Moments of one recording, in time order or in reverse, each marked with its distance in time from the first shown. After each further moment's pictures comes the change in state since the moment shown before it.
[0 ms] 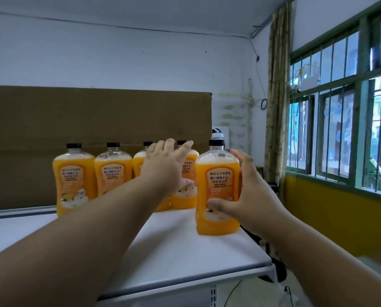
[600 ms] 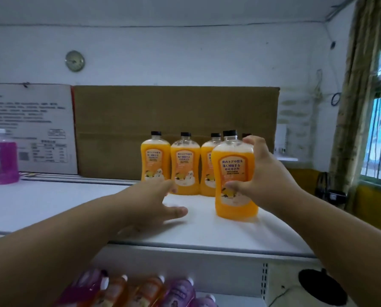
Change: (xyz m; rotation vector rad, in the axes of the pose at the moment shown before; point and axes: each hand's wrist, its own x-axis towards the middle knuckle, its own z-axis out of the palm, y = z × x) left_hand -0.157 -0.113 -0.068 -0.296 -0.585 -0.242; right_hand 0.022 -0.066 0.060 -0.049 -0.123 -0.139
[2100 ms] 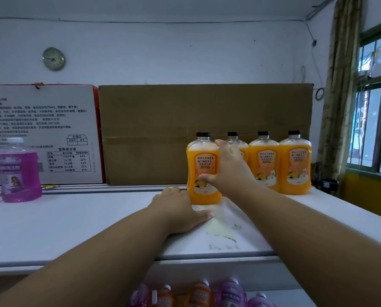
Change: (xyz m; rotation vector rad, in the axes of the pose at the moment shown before) left_hand 0.000 -0.105 0.002 0.080 -0.067 -0.073; right_hand 0.064 -0.120 0.168 -0.234 0.081 0.074
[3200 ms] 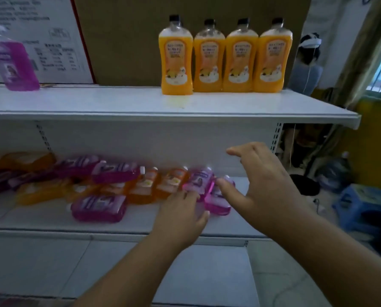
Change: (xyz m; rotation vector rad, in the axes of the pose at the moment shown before) left_hand -0.202 0.120 0.204 -0.212 0.095 -0.028; right_hand -0.293 0.064 -0.114 0.052 -0.200 -0.192
